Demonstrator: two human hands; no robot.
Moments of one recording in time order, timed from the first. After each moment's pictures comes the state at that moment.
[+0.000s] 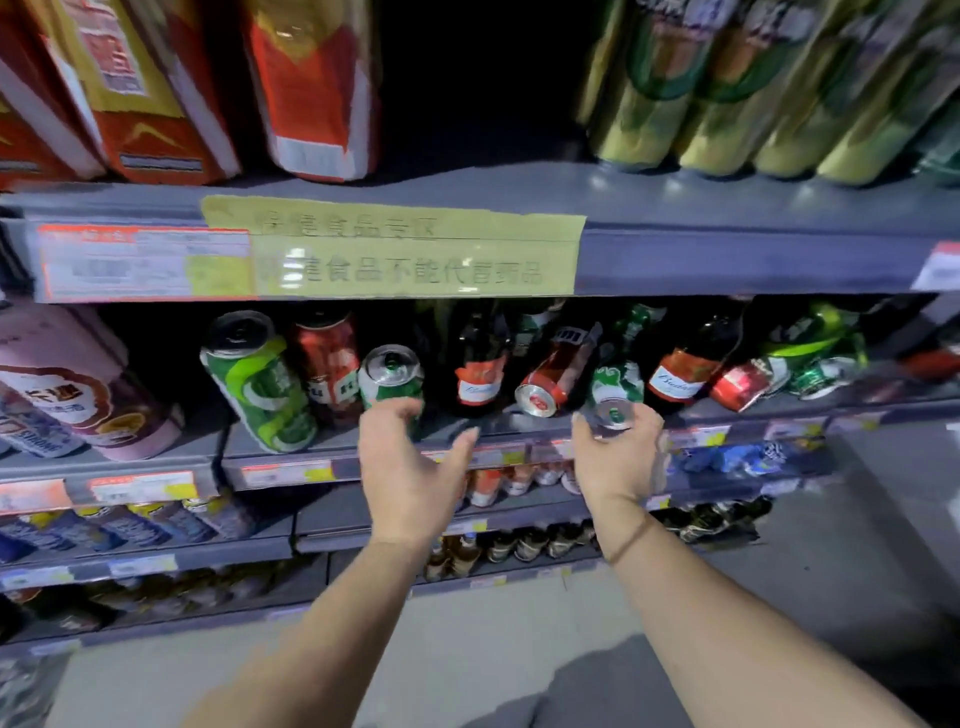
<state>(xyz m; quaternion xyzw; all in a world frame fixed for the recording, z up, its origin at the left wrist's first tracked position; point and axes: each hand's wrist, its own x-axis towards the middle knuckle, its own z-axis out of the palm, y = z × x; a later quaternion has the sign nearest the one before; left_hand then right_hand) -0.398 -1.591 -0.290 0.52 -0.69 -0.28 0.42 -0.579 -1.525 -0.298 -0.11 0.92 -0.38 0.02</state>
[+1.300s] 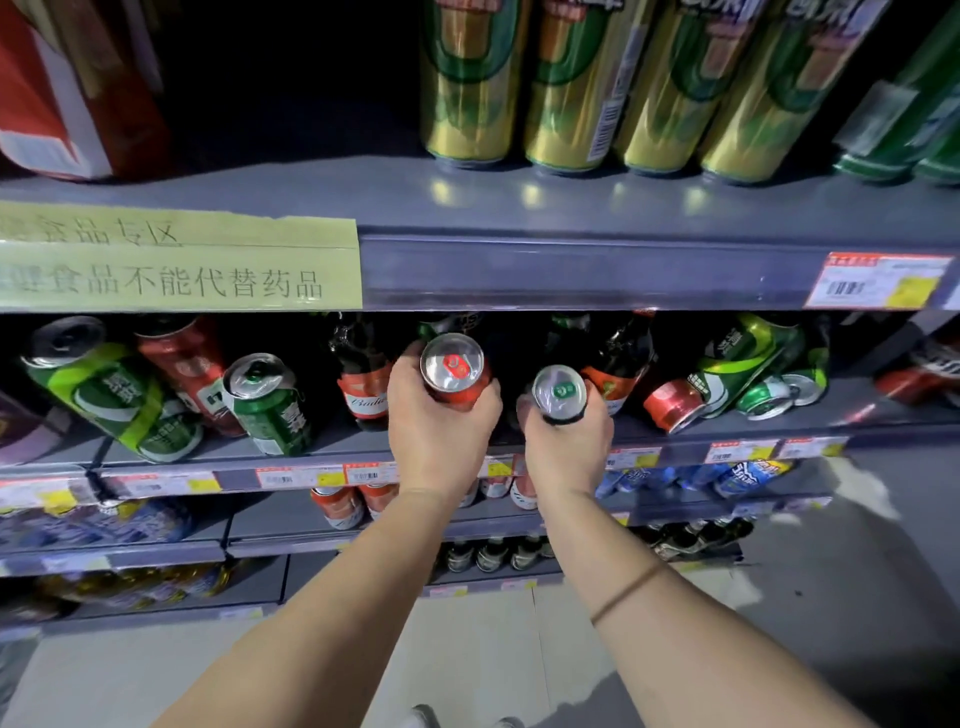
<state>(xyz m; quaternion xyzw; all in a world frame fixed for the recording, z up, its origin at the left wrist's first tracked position) -0.557 -1.557 -0.251 0.52 -0.57 -0.44 0.46 -0.656 -1.518 -0.276 -0.14 0.82 -0.54 0.15</state>
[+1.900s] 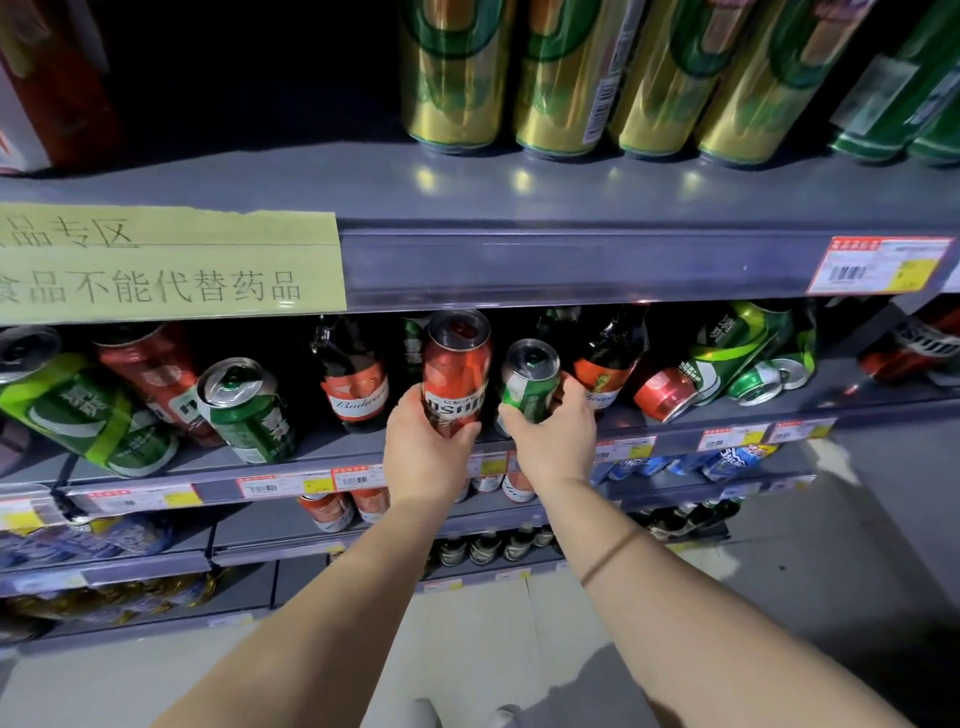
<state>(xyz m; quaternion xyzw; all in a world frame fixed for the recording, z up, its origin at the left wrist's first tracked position) -0.553 -1.575 -0.308 0.53 -0.66 -0.41 0.35 -0.665 -1.522 -0.283 -0.24 0.86 -0.43 0.17</state>
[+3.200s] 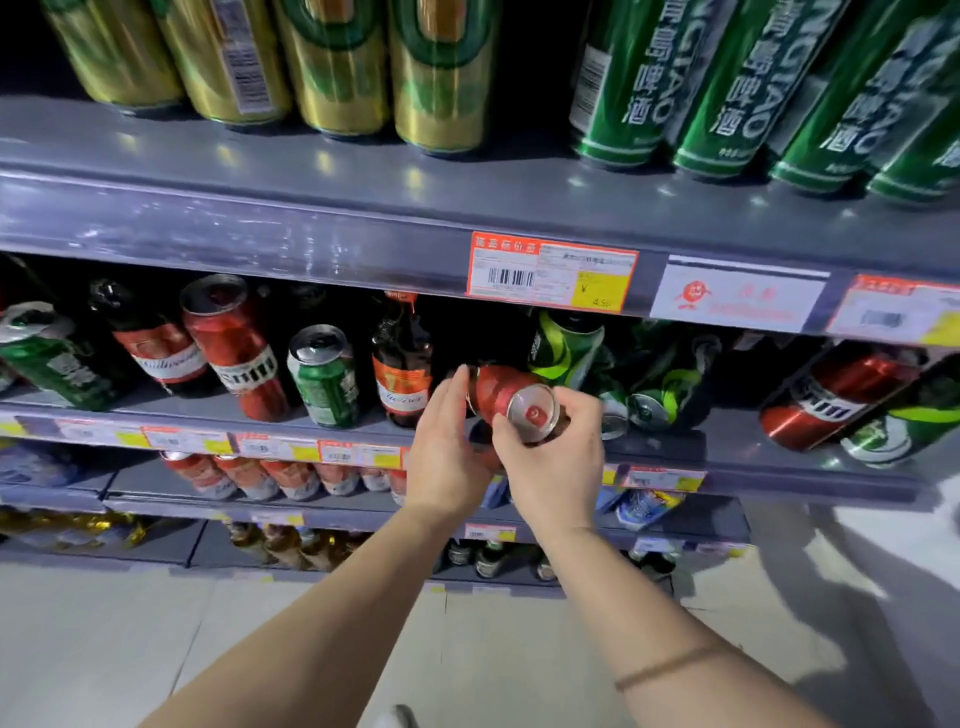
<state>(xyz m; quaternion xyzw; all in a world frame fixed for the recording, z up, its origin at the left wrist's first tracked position) -0.772 -1.458 -0.299 0.49 -0.74 -0.33 0.33 -0.858 -1.404 -0.259 -0.31 0.77 -0.52 0.18</state>
